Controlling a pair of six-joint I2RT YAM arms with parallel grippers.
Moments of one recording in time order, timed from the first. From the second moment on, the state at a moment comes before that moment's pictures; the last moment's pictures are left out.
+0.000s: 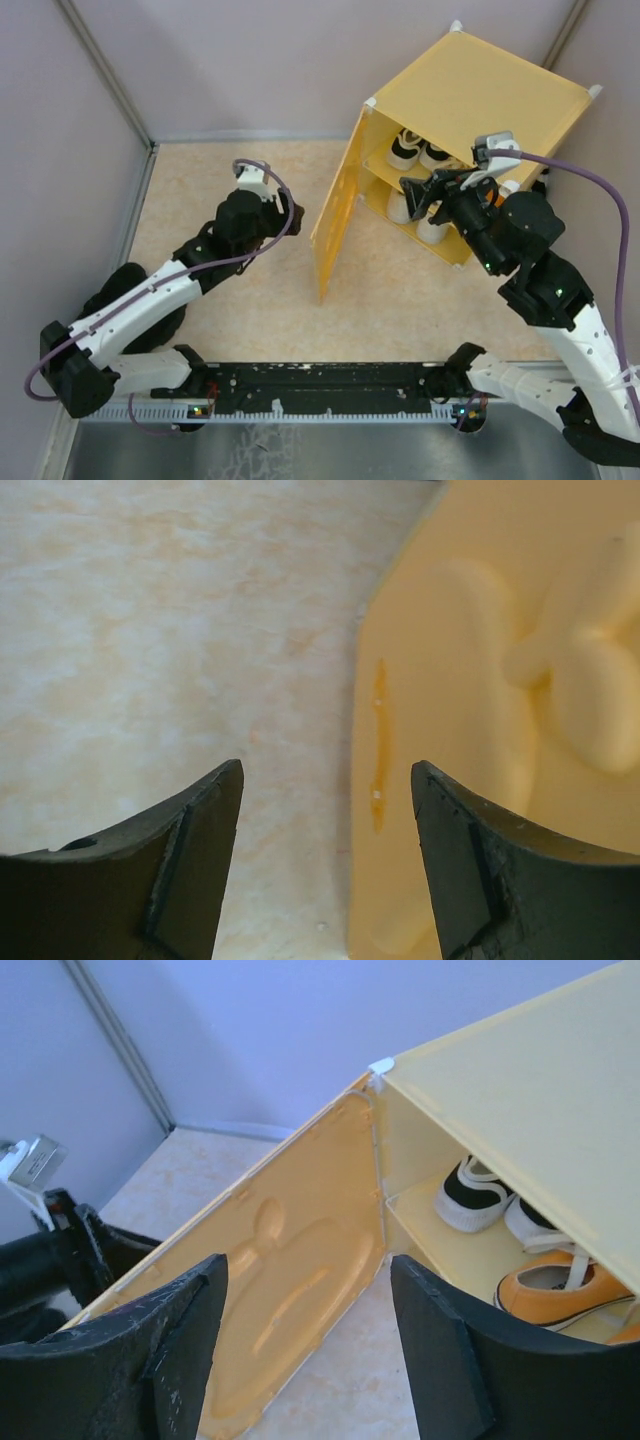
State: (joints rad) left arm -0.76 1.16 1.02 -0.21 -0.44 -0.43; right arm 0.72 0.82 1.35 -0.47 0.33 0.14
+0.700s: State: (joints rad) left arm -0.83 1.72 1.11 0.54 0.17 -0.60; right arm 0.72 0.84 1.47 -0.56 0.15 0.23
